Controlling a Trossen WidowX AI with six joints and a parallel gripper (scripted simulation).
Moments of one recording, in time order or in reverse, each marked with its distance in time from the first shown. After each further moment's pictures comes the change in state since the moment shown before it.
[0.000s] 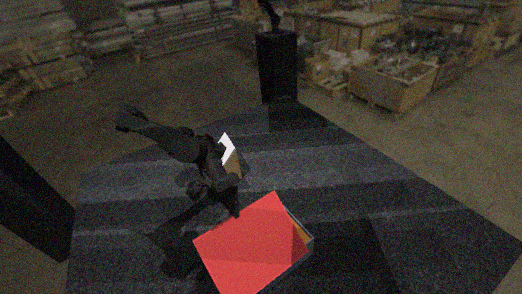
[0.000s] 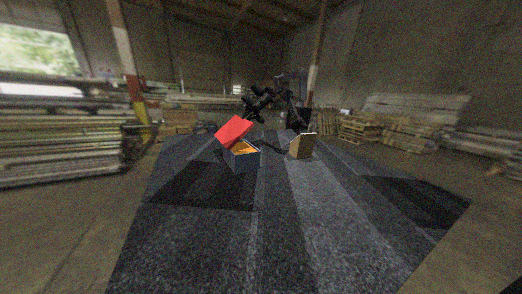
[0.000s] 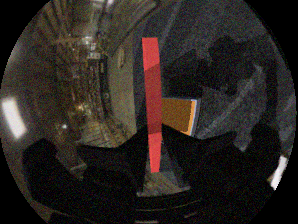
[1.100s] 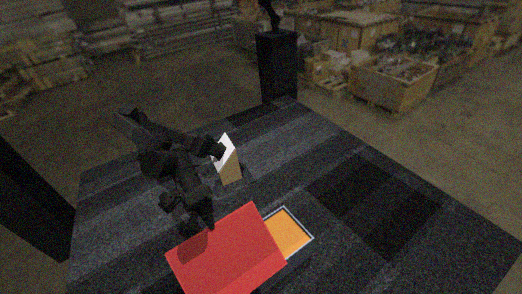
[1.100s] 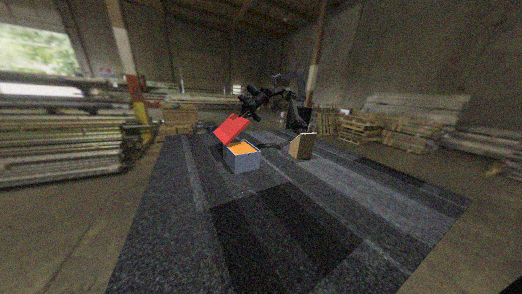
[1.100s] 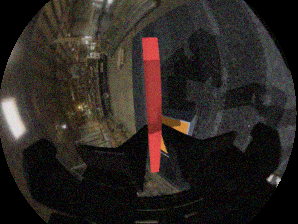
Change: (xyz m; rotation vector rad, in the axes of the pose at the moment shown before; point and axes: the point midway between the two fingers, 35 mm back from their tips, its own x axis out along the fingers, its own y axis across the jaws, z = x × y) arm -0.006 -0.006 0.065 -0.002 0.000 -0.004
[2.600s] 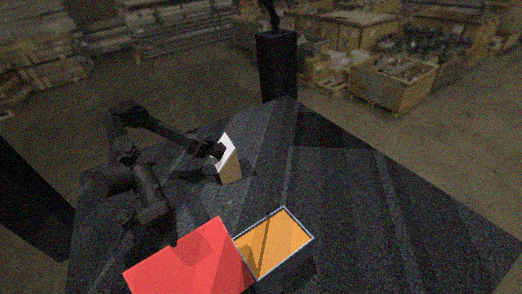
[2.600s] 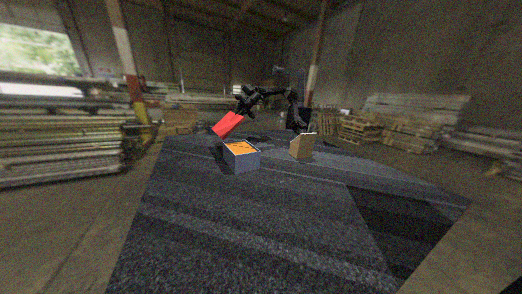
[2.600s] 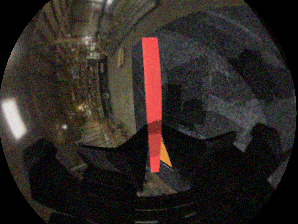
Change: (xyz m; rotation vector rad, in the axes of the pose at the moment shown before) arm -0.011 -0.007 0.091 0.003 -0.006 0.004
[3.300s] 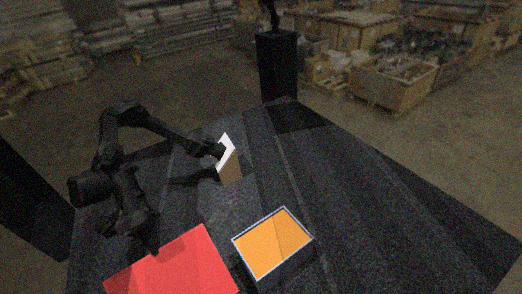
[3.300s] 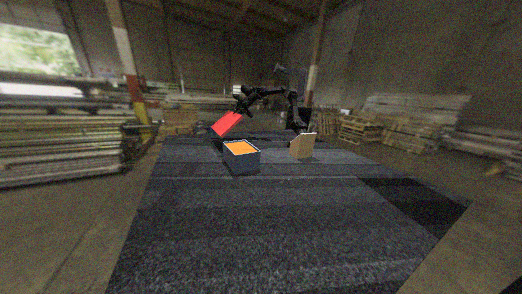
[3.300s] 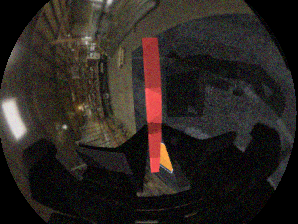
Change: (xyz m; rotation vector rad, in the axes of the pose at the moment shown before) arm -0.005 -0.003 0.042 0.000 -0.003 0.001
